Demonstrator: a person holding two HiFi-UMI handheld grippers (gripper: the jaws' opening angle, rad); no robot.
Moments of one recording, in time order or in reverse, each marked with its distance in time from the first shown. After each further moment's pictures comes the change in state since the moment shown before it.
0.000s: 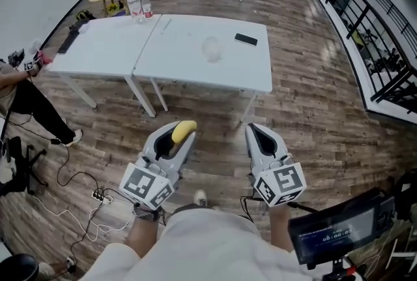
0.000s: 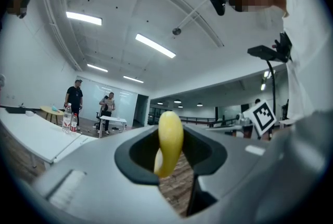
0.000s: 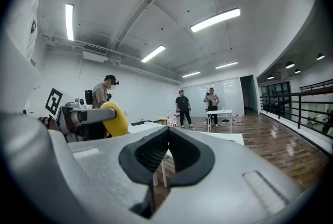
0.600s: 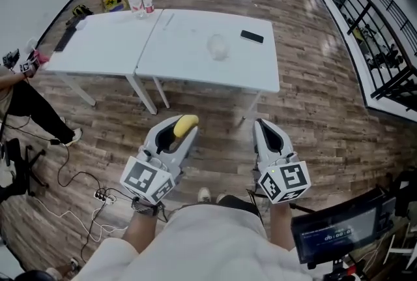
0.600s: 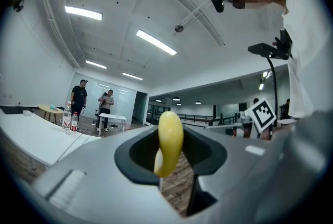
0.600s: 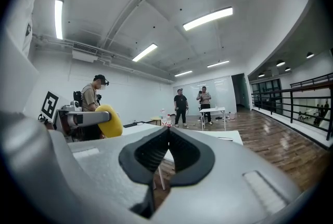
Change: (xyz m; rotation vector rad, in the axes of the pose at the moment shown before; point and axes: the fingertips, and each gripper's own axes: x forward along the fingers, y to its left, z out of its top) left arm 0.008 0.045 0.000 -0.006 0.029 -0.028; right arm 0.033 -0.006 0.001 0.048 0.009 -0.088
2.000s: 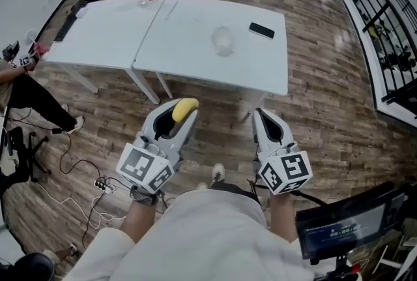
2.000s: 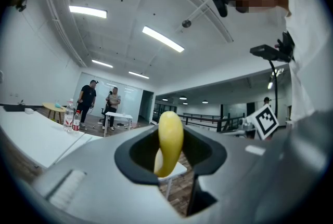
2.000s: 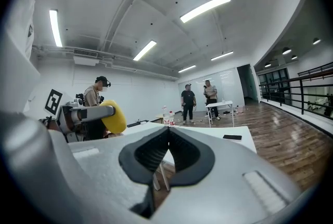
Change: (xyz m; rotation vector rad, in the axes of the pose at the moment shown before) left arm 0.061 0.038 0.000 -0.021 0.013 0.075; right arm 0.063 -0.041 -0.013 0.054 0.034 0.089
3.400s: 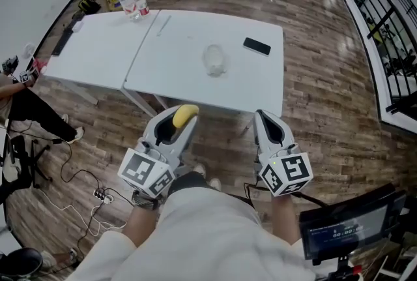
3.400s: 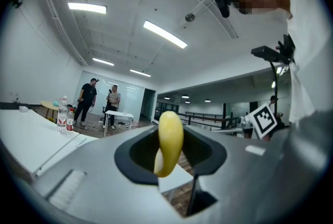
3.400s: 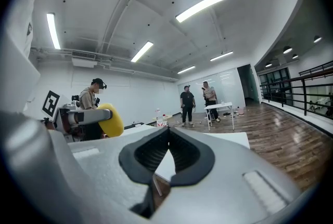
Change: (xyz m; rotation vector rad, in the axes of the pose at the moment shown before) left arm 0.081 0.011 -0.005 -0.008 0.018 0.024; right arm 0.043 -0.078 0.018 0.005 -0.016 0.011
